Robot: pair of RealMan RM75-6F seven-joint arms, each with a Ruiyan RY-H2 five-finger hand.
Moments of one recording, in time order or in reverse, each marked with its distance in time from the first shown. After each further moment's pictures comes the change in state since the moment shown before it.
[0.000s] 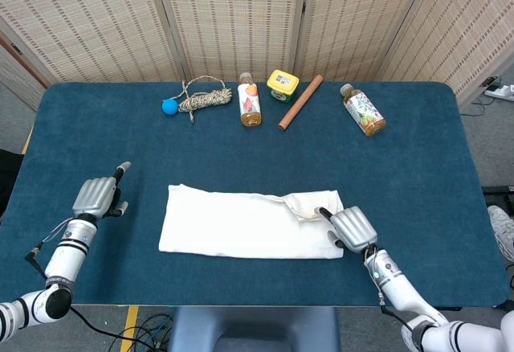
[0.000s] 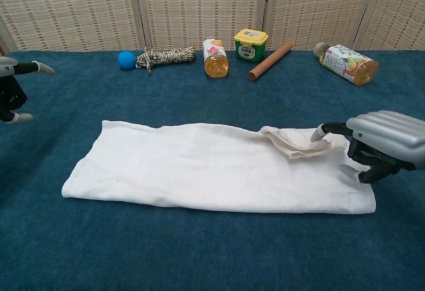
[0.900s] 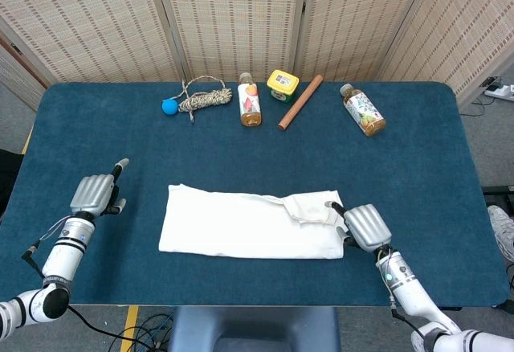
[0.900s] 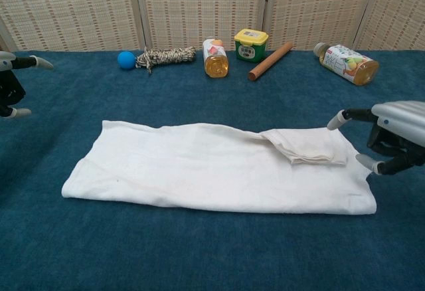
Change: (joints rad) left arm 0.002 0.015 -0.002 0.001 0.032 0.012 -0.014; right arm -0.059 0.075 0.043 -0.085 -0.024 0.080 0.060
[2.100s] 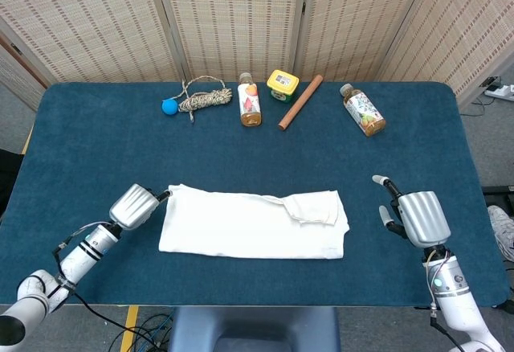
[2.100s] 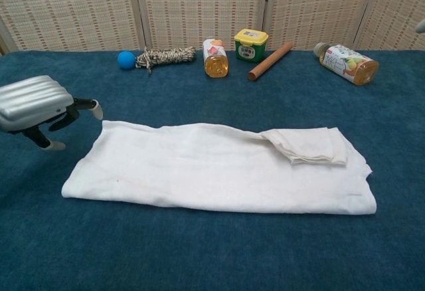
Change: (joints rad) left arm -0.008 -0.469 0.251 0.998 0.852 0.328 -0.447; right arm -0.138 0.256 0.081 -0.273 -0.014 0.219 -0.035
